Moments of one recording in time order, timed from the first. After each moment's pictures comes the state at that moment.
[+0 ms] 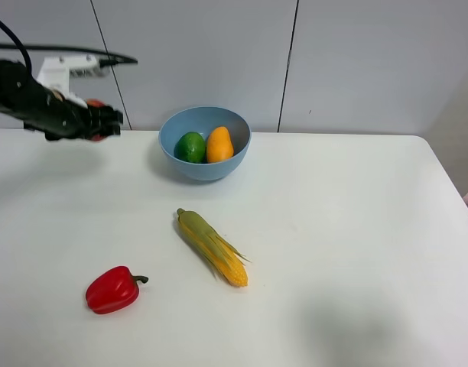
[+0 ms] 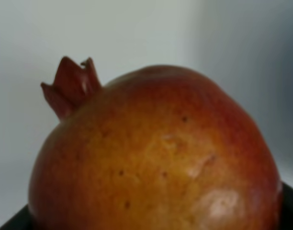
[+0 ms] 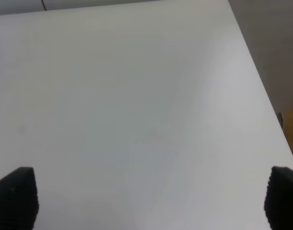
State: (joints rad) left arm -0.13 1.76 -1.18 -0.08 0.25 -0.07; right arm -0.04 0.00 -0.51 -0.01 1.06 0.04
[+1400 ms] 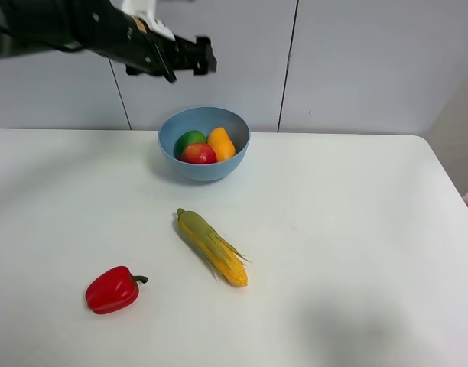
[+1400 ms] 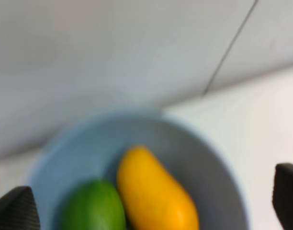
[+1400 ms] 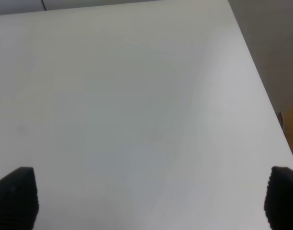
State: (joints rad) left arm -0.41 1.80 -1.52 -0.10 0.30 -0.08; right arm -0.04 0.00 -0.51 -0.01 1.06 0.04
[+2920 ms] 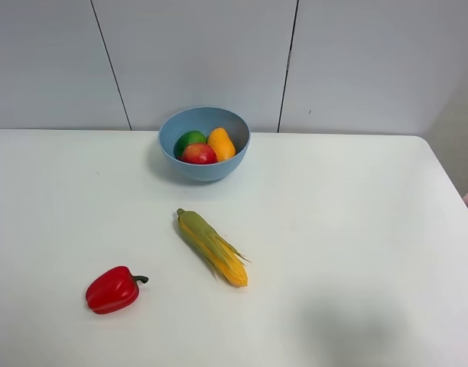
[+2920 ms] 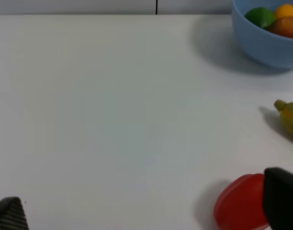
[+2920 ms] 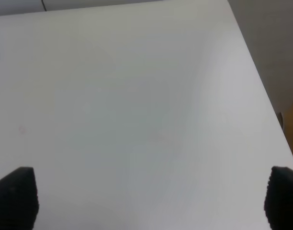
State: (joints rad) left arm 0.00 -0.01 -0.51 0.01 1.05 -0.06; right arm -0.04 0.00 -0.51 -0.01 1.06 0.04
